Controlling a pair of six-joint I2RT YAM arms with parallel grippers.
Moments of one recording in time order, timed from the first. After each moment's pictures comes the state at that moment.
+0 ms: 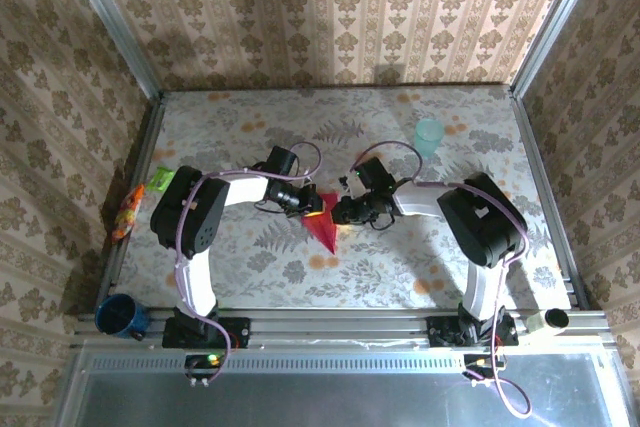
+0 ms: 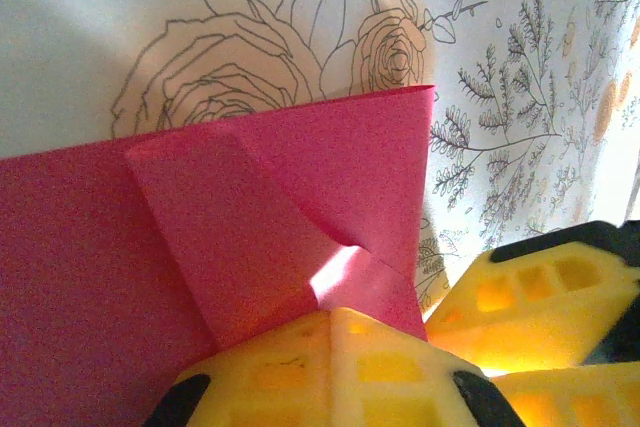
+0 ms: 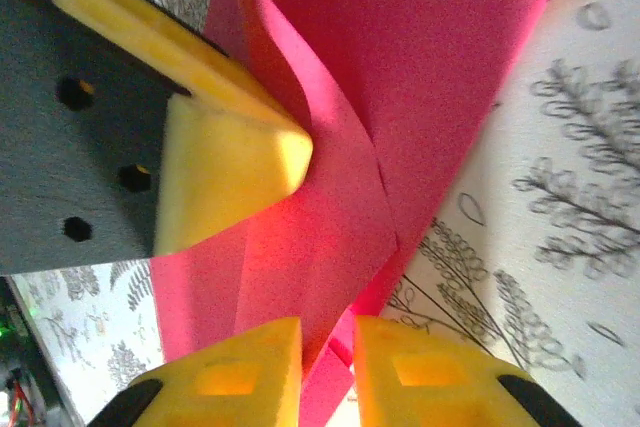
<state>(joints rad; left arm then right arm) -0.51 1.93 1.04 -0.23 0.68 -0.51 0.53 1.86 0.97 -0.12 -0.54 0.48</state>
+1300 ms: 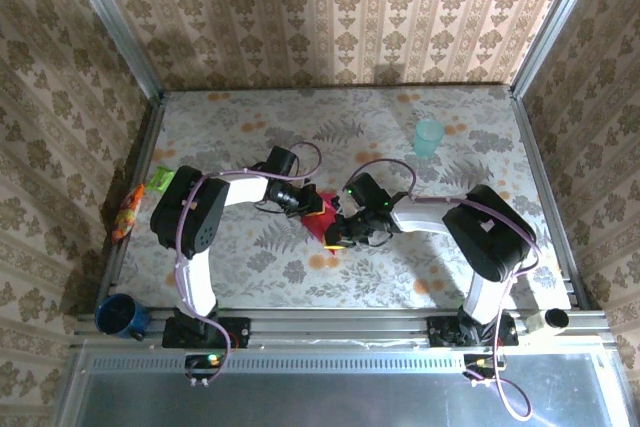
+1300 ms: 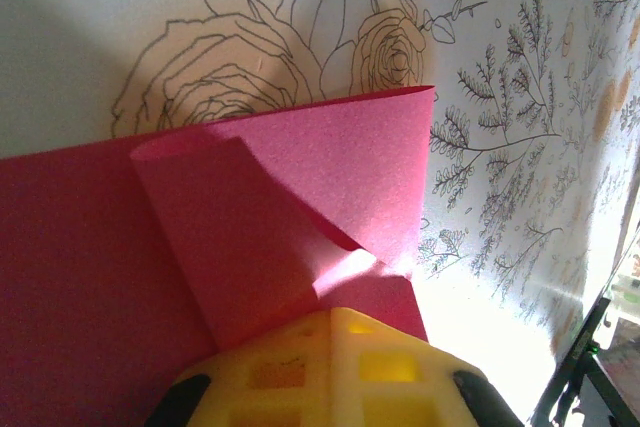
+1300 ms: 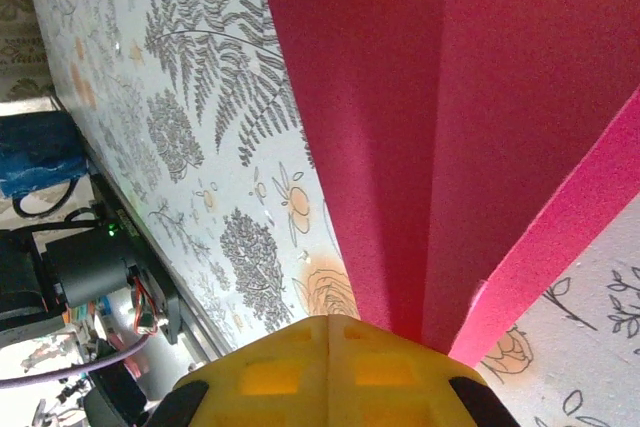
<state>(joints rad) -0.51 1.94 1.04 -0.23 0.68 -0.51 0.66 1.78 0.87 -0.11 -0.68 0.69</state>
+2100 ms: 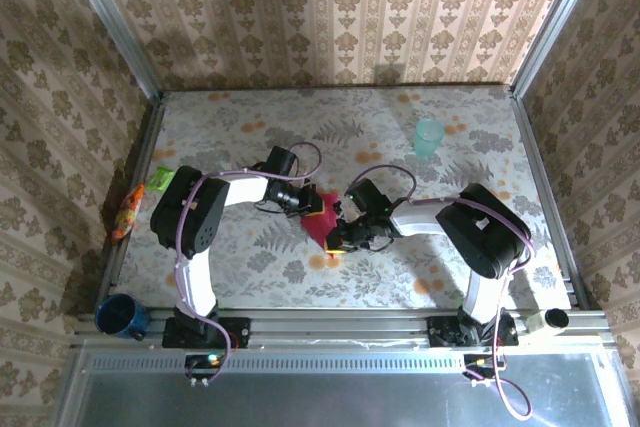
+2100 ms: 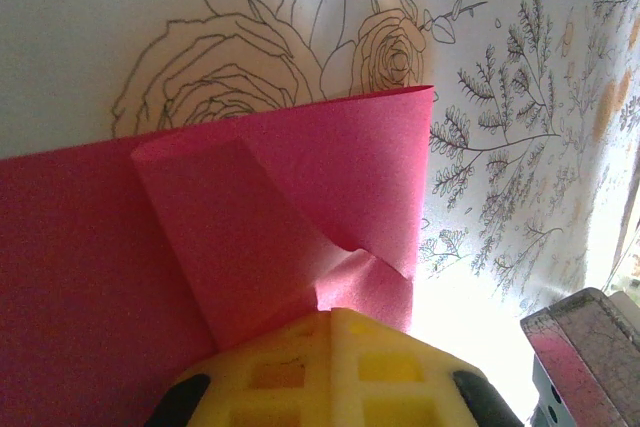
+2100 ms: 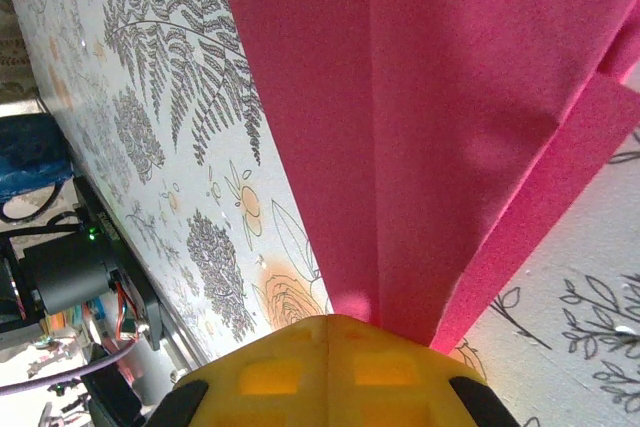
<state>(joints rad) -0.51 1.94 1.04 -0.23 0.68 -0.51 0.67 1.81 0.82 -0.02 -0.68 0.71</state>
